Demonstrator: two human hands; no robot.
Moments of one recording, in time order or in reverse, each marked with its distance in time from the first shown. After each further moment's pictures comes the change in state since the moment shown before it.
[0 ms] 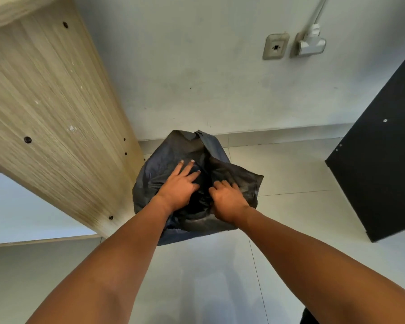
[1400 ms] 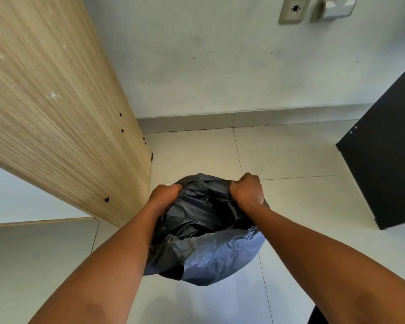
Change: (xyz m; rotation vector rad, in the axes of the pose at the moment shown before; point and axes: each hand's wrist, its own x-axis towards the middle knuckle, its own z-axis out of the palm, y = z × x) left_hand -0.036 0.017 0.066 -1.462 -0.278 -1.134; right_hand 0.004 0.022 0.056 0.700 0.050 0.866
